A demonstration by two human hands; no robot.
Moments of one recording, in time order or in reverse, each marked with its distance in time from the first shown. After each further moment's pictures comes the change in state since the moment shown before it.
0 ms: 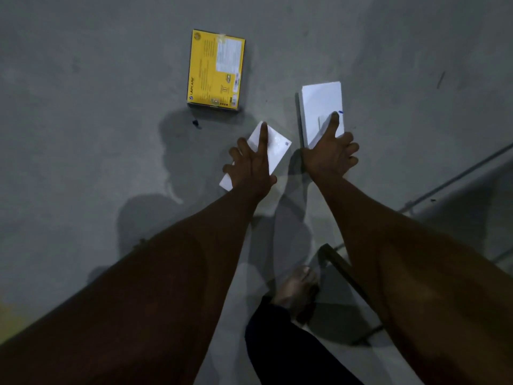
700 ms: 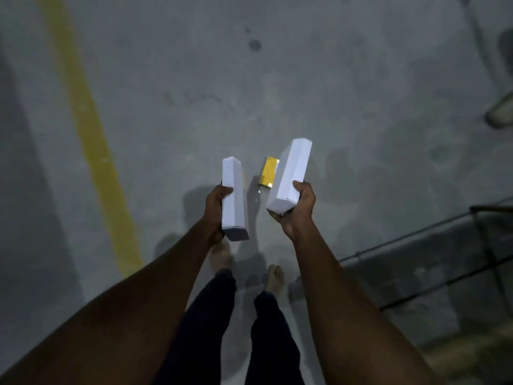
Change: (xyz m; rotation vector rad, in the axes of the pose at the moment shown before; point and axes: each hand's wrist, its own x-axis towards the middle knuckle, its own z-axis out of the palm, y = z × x) left_hand -0.237 -0.179 -0.454 -1.976 -0.257 -0.578; right_hand -0.329 -0.153 -0.394 1.514 -0.733 0.298
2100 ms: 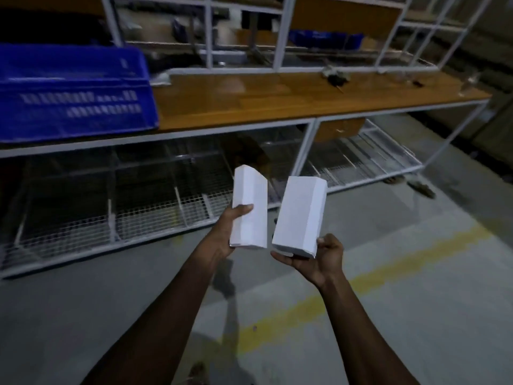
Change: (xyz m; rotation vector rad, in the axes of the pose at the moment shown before) left_hand -0.763 -0.172 -0.440 -1.013 0.643 0.937; right_hand -0.670 0.417 0.198 -1.066 -1.417 0.610
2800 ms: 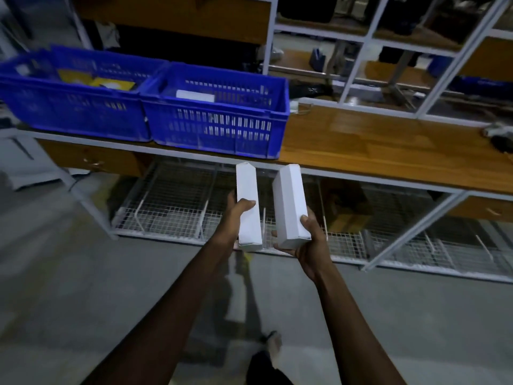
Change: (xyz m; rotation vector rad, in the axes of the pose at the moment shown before) left_hand 0.027 0.150 -0.204 0.001 0.509 0.385; right_hand 0.233 0.111 0.219 -0.574 -0.259 0.038
